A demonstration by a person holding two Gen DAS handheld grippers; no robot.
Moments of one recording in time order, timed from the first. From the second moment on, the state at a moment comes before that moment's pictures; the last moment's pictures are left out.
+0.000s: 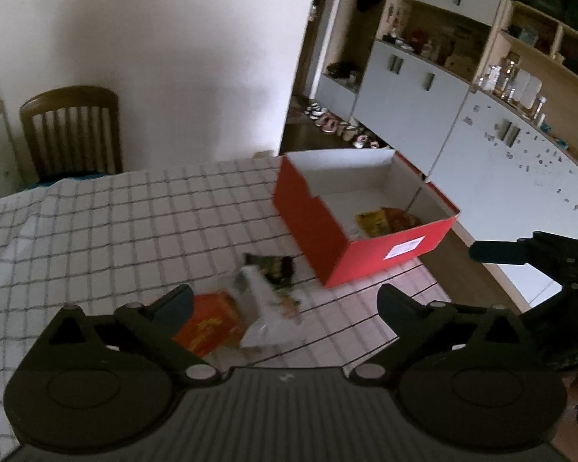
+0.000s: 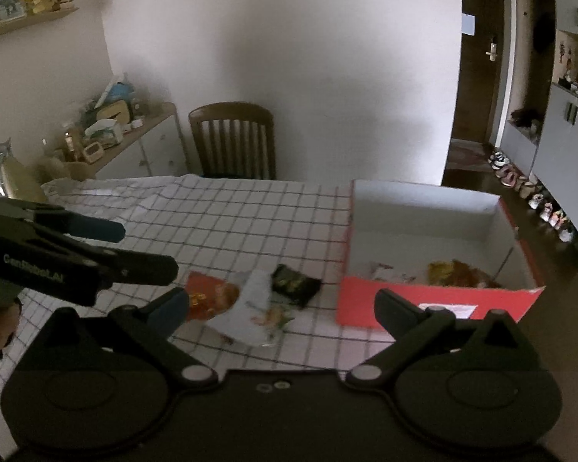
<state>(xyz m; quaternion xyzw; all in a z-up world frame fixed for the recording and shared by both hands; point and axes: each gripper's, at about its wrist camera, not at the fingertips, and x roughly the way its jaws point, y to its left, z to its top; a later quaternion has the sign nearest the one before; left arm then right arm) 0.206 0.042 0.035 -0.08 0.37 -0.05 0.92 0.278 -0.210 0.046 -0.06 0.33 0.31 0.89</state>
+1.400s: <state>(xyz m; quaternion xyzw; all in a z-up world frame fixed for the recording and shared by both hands) 0.195 0.146 -0.118 -0.26 0.51 0.13 0.81 0.198 -0.081 -0.090 -0.14 0.41 0.38 0.82</state>
